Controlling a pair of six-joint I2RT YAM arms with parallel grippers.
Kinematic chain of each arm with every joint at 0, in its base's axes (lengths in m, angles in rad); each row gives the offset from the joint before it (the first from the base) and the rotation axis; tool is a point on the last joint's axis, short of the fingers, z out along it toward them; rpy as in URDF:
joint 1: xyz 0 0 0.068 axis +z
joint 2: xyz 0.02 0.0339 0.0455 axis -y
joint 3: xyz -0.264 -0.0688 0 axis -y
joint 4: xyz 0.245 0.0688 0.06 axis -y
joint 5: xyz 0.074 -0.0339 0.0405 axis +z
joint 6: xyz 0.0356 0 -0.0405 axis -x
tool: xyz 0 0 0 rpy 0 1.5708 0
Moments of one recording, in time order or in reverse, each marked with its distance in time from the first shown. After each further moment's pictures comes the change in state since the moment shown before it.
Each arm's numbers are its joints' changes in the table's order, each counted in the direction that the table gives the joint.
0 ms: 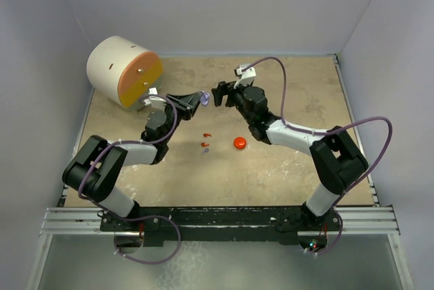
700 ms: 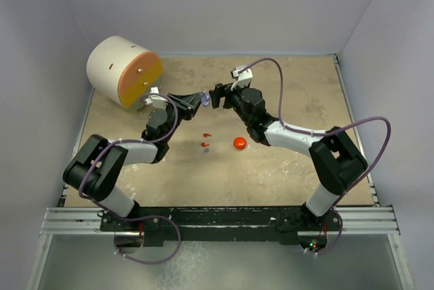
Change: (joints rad) left arm 0.000 -0.008 0.014 -0.031 -0.016 -0.003; right arm 0.033 0.000 0.000 0.004 -0.015 0.028
